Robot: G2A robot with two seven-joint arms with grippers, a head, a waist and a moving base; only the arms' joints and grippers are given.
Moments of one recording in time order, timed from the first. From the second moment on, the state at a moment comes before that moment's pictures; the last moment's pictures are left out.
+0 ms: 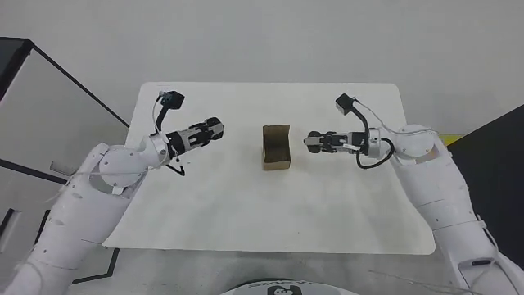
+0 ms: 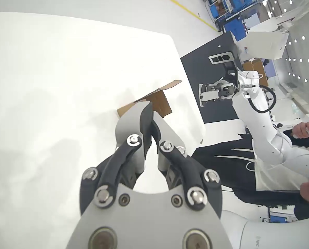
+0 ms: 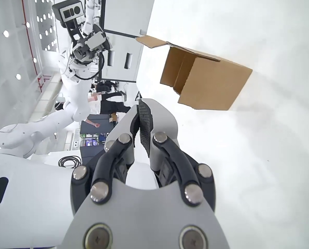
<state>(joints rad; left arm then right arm) 1.33 -0.85 -1.24 -1.74 0.09 -0.19 -0.67 -1.13 -1.08 1.23 -1.31 0.19 -0.26 1.24</state>
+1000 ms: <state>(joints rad) 1.22 -0.92 -1.04 -1.51 -0.30 0.03 -0.76 -1.16 -1.09 1.17 -1.28 0.16 -0.23 1.11</state>
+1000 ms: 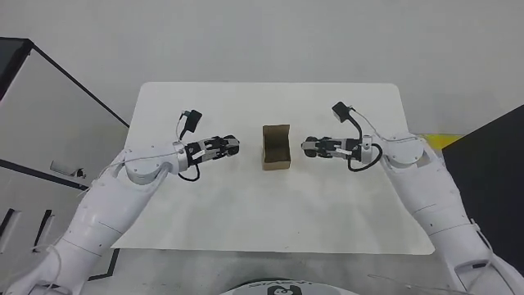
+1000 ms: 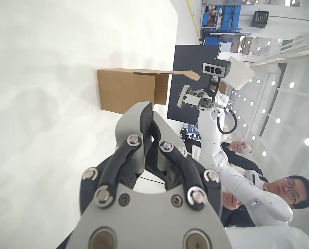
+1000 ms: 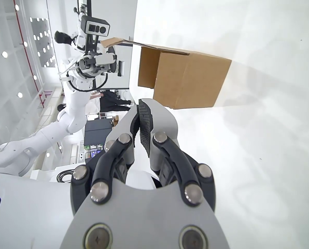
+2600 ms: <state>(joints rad) 1.05 -1.06 -0.82 -1.29 -0.35 -0.06 -0.79 -1.05 -1.16 0.96 -1.24 0.04 -0.10 0.86</state>
